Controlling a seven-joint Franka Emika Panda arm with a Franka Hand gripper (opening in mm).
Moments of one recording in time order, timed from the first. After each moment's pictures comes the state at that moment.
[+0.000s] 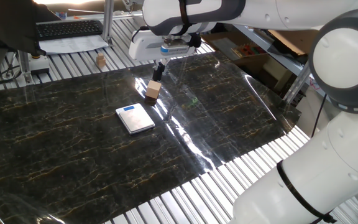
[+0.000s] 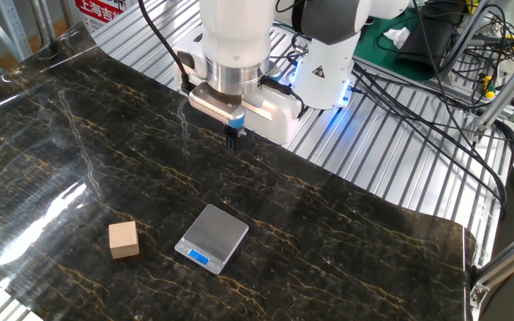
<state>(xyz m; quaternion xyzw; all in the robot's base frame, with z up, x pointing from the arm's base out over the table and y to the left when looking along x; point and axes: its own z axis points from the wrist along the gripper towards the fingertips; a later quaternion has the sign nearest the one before) 0.499 0.000 0.298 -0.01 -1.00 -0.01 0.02</state>
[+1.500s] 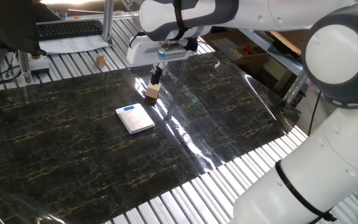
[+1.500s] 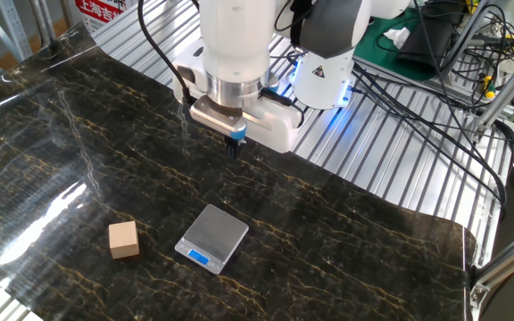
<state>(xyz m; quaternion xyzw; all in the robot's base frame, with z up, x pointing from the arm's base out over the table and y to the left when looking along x) 0.502 0.003 0.281 0.03 -1.00 -0.01 0.03</state>
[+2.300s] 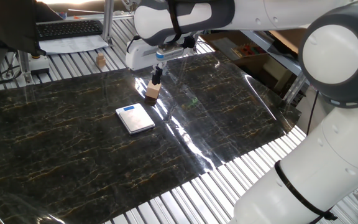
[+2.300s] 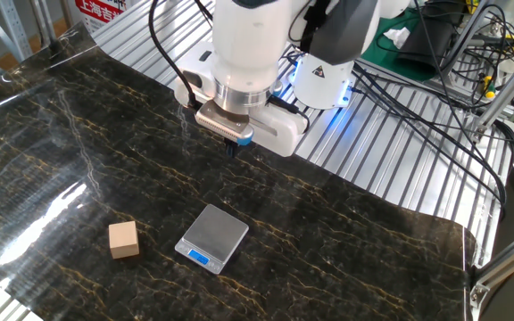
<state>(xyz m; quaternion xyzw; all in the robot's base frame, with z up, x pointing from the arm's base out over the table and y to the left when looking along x) 0.503 0.003 0.281 0.03 -1.00 0.04 0.03</state>
